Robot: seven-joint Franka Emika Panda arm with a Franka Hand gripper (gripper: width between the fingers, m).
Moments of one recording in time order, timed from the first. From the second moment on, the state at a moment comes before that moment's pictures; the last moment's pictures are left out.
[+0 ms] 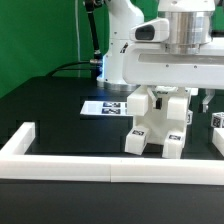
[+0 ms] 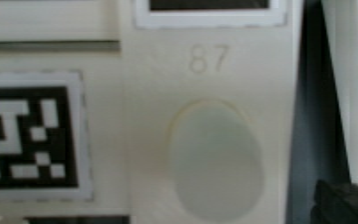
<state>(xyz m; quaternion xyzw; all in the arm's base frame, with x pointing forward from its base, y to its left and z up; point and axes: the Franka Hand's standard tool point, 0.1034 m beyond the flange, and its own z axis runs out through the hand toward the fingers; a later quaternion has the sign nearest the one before) 0.545 0.066 0.074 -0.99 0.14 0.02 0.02</state>
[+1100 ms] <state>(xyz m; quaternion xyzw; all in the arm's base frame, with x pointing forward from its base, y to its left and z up) 0.522 0.082 0.144 -0.98 0.17 0.03 0.04</state>
